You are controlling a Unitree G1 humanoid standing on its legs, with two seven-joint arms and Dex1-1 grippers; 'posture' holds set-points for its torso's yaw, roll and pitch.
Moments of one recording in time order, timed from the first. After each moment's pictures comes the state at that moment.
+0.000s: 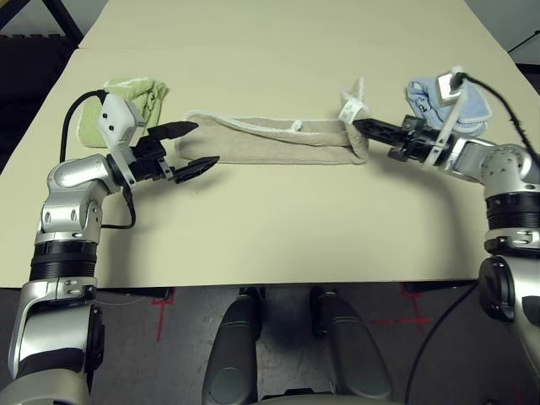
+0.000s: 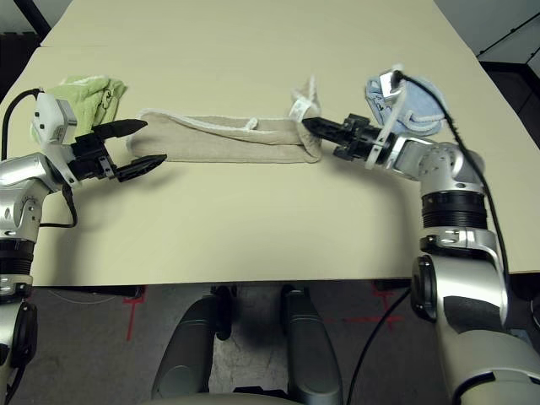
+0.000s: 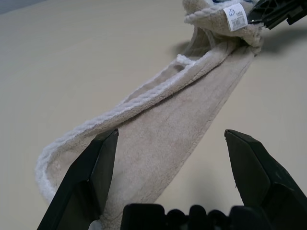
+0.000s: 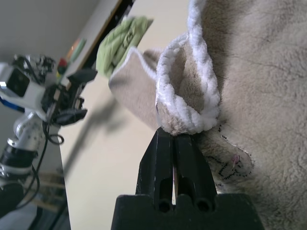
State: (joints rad) left arm -0.62 0.72 0.14 0.37 -0.35 0.06 -1.15; right arm -0.88 -0.45 -0.10 0.45 0.64 0.94 0.91
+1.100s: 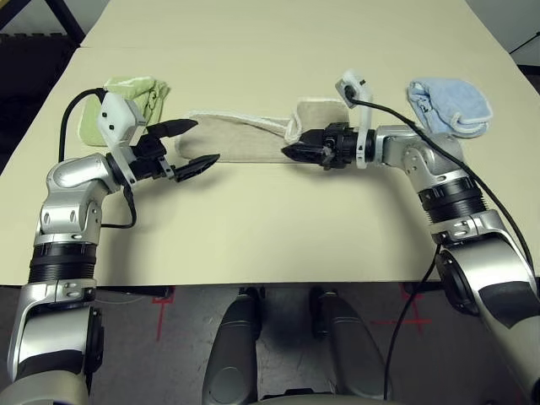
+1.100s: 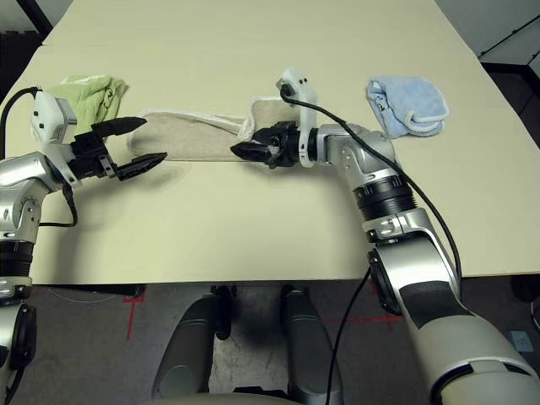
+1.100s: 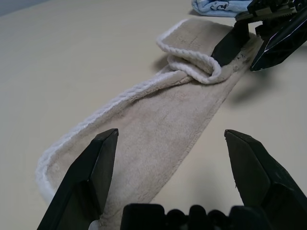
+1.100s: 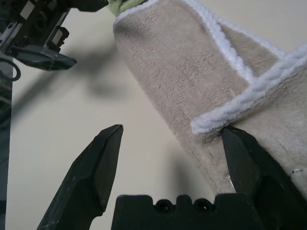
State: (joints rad) left arm -0.59 0.72 0.14 0.33 -0.35 0.07 -1.12; right arm -1.02 -0.31 0.17 0.51 0.35 0.69 0.98
